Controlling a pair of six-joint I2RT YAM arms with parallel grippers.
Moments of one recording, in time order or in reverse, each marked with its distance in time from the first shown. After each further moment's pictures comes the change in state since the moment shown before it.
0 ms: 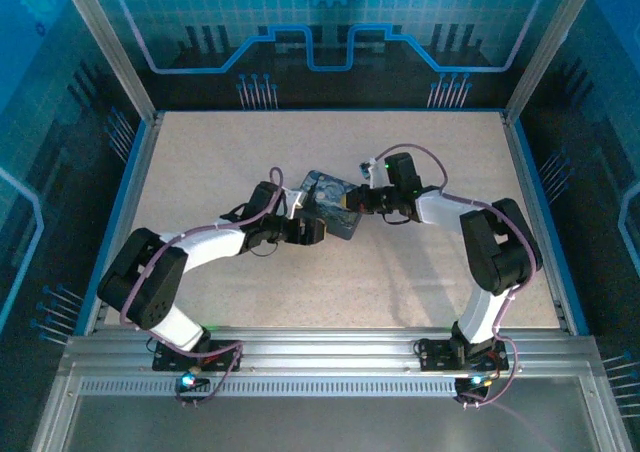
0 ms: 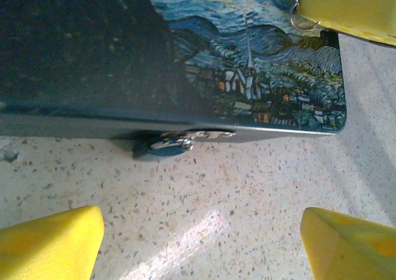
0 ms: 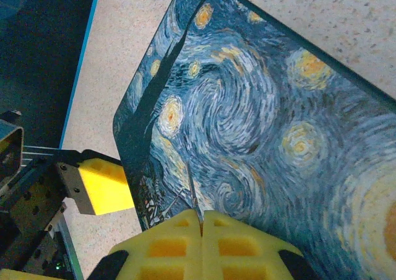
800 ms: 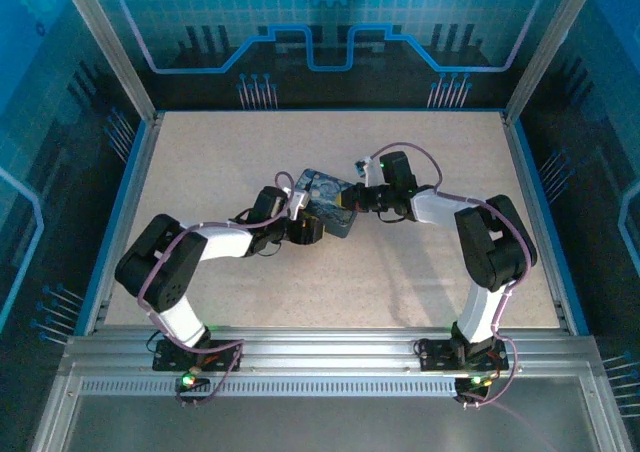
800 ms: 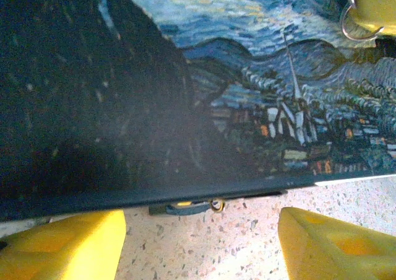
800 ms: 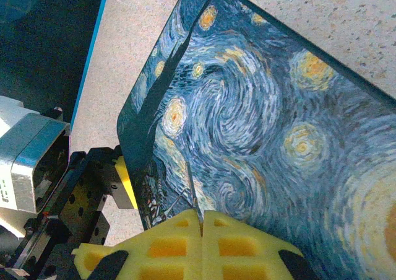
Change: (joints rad) left arm 0.000 0.120 -0.040 0.232 -0.082 0.080; right arm 0.017 0.028 0.019 0.036 0.000 0.022
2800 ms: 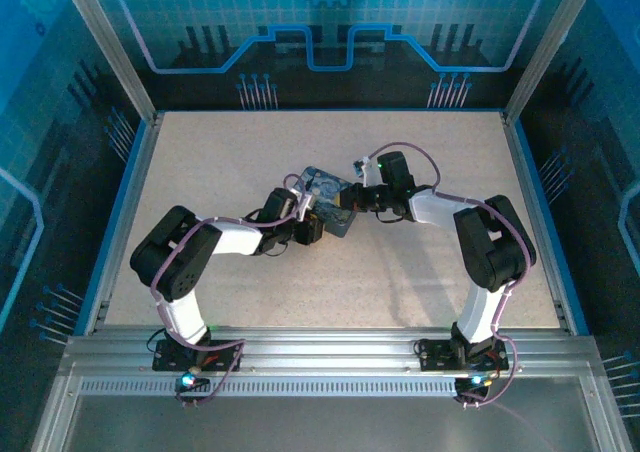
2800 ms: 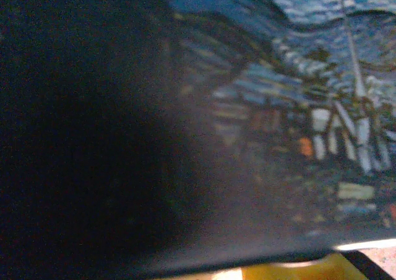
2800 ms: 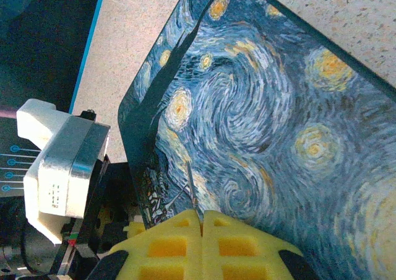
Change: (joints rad) left arm -0.045 0.097 0.047 0.015 -0.075 0.000; right arm 0.015 0.000 0.006 -0.002 0.023 0.000
